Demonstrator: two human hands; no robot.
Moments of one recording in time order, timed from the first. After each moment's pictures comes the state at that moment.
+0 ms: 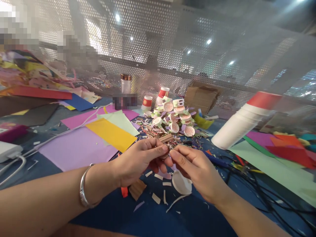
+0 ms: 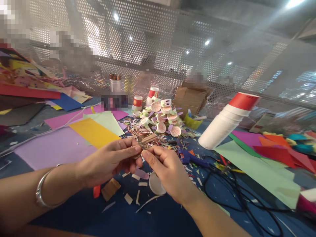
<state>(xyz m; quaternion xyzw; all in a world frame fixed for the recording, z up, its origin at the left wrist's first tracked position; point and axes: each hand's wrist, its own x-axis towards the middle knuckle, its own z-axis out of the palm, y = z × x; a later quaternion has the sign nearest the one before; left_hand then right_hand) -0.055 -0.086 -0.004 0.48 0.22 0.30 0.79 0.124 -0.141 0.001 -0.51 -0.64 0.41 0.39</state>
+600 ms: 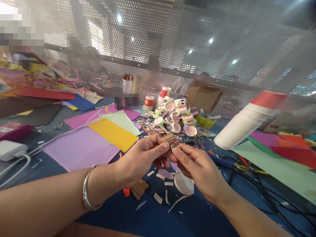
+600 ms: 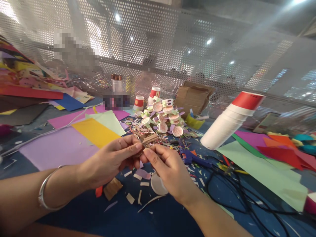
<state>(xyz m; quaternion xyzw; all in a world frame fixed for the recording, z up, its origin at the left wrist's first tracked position) -0.053 -0.092 -0.006 0.51 0.23 0.37 0.74 0.122 -0.139 -0.002 -0.50 -0.63 0.43 0.42</state>
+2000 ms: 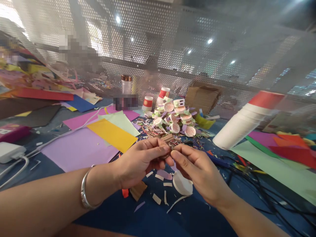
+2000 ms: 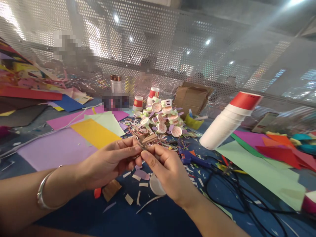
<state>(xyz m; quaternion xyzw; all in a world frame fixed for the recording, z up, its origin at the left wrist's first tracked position) -0.055 -0.088 -0.003 0.43 0.20 0.33 0.81 0.122 -0.142 0.001 -0.46 -0.63 0.45 0.43</state>
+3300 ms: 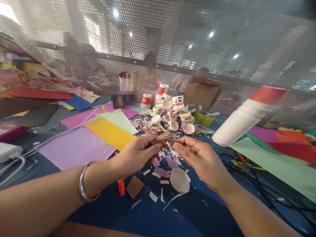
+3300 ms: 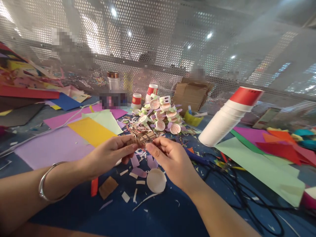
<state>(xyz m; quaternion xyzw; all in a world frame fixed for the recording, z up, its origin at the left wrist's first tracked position) -0.060 -0.078 -0.005 0.70 0.30 0.32 0.57 0.144 -0.132 0.008 -0.53 -0.65 0.36 0.41</state>
